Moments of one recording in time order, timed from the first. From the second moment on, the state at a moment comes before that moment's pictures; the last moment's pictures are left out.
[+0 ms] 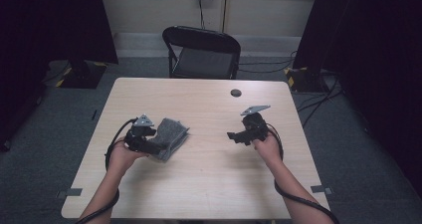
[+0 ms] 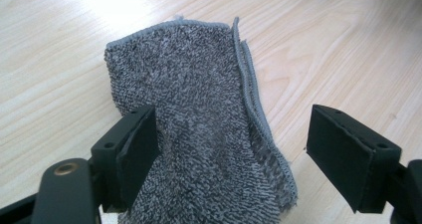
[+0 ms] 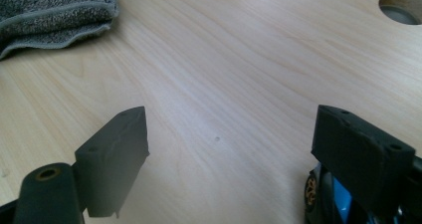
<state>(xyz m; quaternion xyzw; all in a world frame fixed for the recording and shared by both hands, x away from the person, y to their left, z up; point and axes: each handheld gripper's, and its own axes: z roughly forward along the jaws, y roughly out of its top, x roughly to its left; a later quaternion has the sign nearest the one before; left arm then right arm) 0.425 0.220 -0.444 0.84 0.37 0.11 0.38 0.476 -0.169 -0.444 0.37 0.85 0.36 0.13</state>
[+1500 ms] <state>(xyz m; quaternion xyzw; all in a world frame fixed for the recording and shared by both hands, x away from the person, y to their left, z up) 0.408 0.169 -0.434 0.86 0.31 0.08 0.40 0.443 -0.148 -0.451 0.33 0.86 0.37 0.10</state>
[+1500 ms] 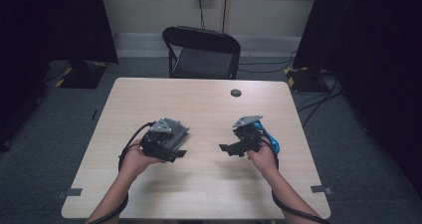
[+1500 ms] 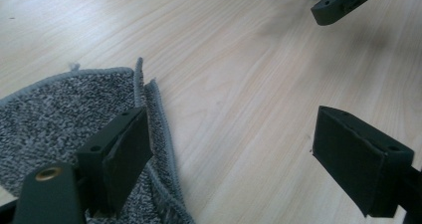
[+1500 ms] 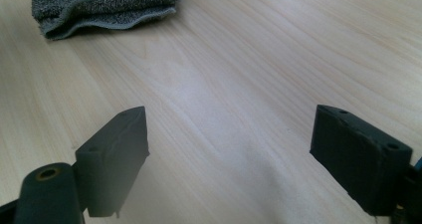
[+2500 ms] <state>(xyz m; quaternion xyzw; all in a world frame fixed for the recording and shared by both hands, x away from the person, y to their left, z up) 0.391 0.125 -0.448 0.88 0.26 0.06 0.39 0.422 -0.151 -0.459 0.31 0.87 0.37 0.09</state>
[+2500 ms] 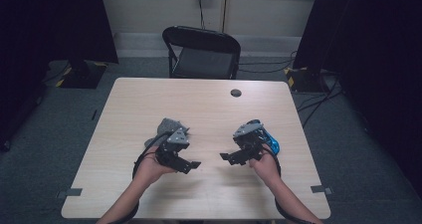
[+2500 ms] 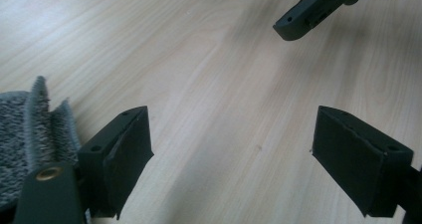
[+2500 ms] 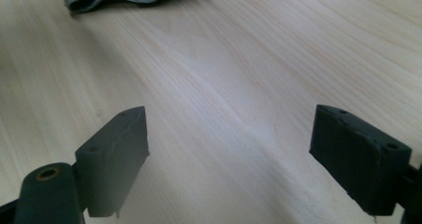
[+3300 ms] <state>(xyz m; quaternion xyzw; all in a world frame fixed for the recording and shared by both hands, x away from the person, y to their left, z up) 0.361 0.102 -0.465 0.90 0.21 0.04 0.39 0.400 -0.158 -0.463 0.30 0.87 0.38 0.08</state>
